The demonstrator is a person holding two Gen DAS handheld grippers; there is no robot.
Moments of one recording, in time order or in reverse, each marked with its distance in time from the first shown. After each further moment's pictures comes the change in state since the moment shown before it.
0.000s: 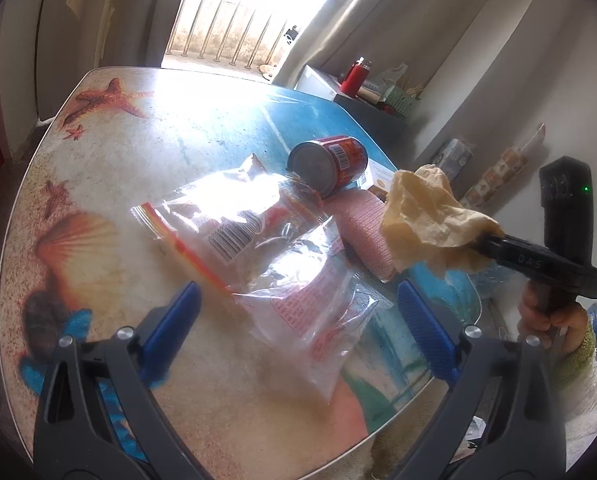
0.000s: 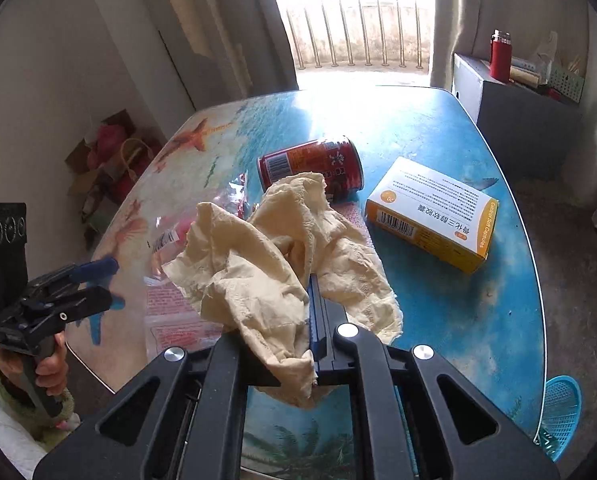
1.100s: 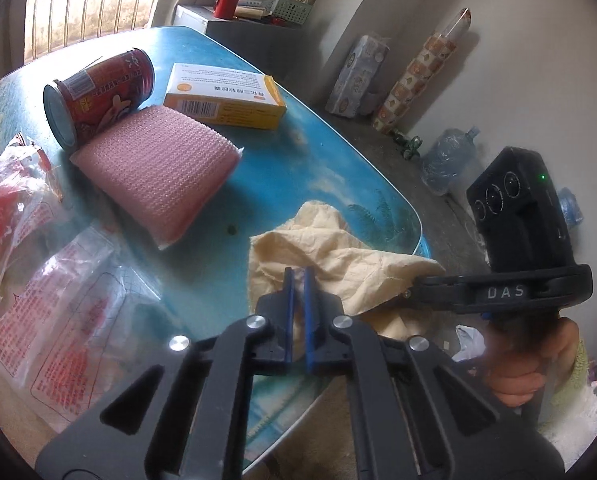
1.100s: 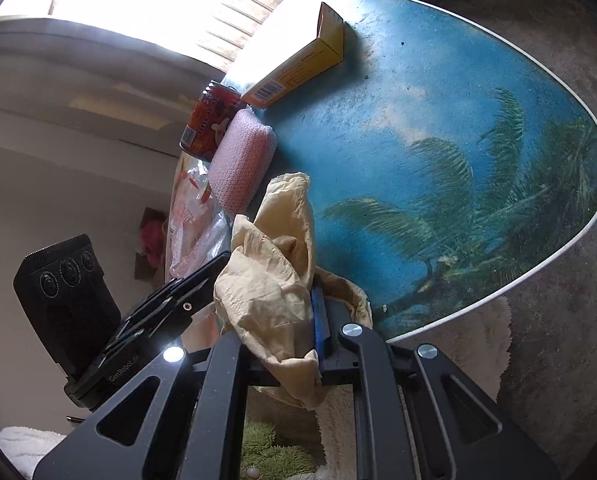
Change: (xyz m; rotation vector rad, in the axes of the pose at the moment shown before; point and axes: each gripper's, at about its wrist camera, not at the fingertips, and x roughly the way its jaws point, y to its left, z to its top) left arm 0.108 -0.144 -0.039 0.312 0.285 -0.197; right arm 0.010 -0.105 -0.118 0.588 0.088 0.231
